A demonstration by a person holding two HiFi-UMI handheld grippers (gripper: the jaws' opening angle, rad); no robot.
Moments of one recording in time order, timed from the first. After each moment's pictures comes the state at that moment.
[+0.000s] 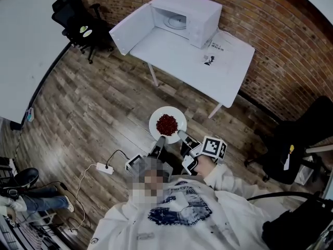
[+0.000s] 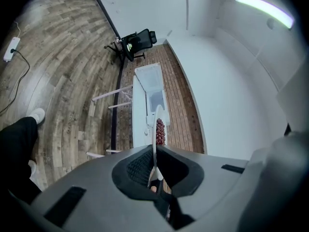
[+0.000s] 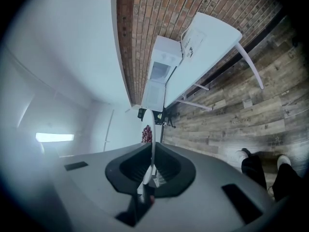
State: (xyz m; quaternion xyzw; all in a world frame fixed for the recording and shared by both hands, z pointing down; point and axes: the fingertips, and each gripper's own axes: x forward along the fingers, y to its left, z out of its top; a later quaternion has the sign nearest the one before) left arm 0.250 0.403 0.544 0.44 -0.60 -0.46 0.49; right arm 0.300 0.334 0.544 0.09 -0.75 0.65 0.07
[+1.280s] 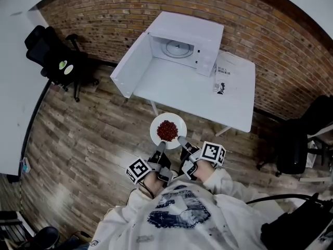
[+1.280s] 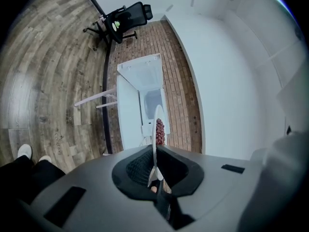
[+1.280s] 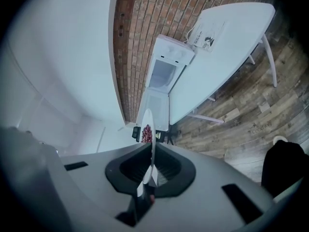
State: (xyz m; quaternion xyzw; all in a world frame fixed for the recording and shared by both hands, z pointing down) left arm -0.022 0.298 0.545 0.52 -0.52 -0.40 0.54; right arm 0.045 0.243 0.545 0.19 -0.74 0.64 -0.01
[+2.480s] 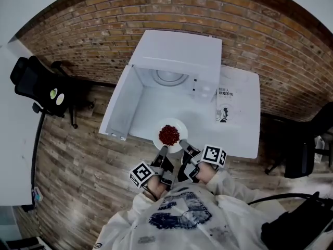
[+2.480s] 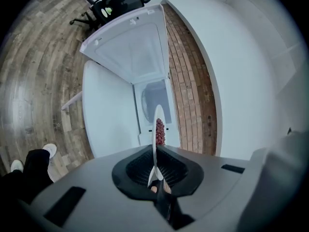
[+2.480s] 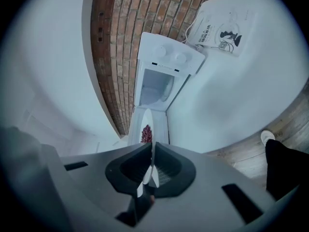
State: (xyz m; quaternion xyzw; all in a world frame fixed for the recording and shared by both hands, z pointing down) left arm -0.092 0.086 0.555 0.53 -0.51 -0.36 0.58; right arm -0.022 0.039 0.559 0.23 -0.70 0.67 -0.04
